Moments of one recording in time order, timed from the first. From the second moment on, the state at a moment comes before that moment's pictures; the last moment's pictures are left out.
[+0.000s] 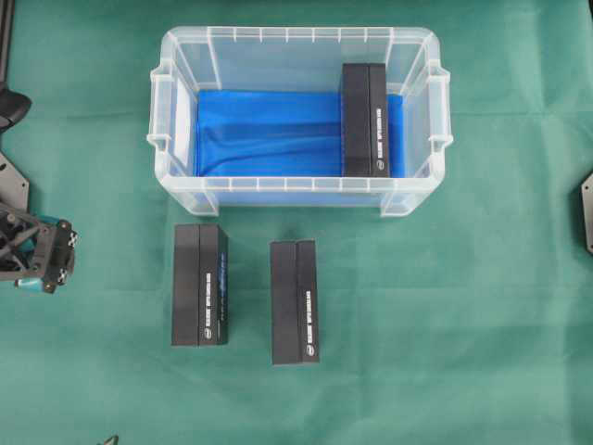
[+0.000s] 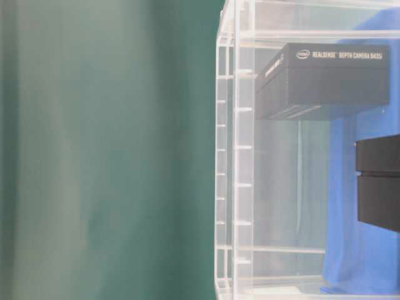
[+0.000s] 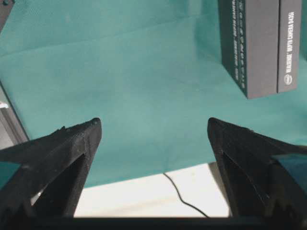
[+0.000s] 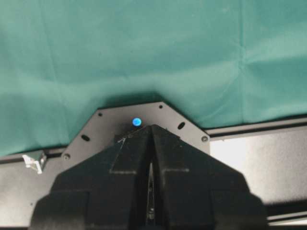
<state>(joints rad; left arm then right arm) -0.39 -0.55 0.49 0.07 1.43 -1.82 0.00 -0.73 0.50 -0.08 1.62 0.25</state>
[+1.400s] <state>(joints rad) 0.30 -0.59 0.50 0.06 1.46 -1.20 0.00 -0.73 0.50 -0.08 1.62 0.25</state>
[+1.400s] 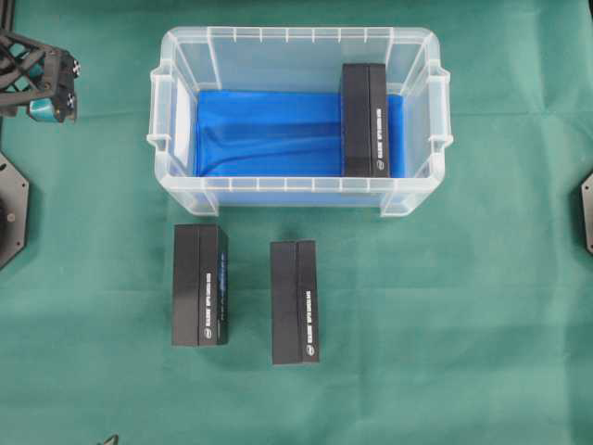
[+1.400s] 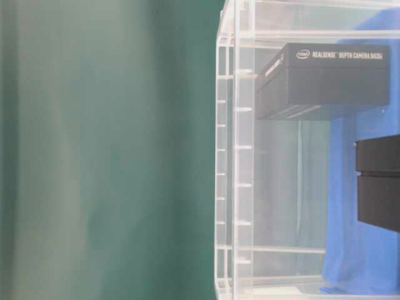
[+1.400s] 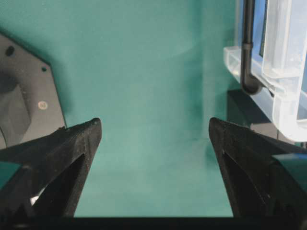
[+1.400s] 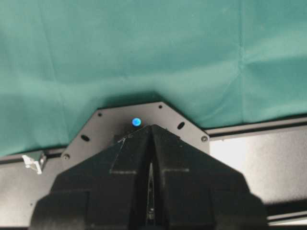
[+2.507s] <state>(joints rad) 0.24 -0.22 0.14 0.04 1.42 -1.23 0.00 -0.73 0.50 -0.09 1.62 0.25</state>
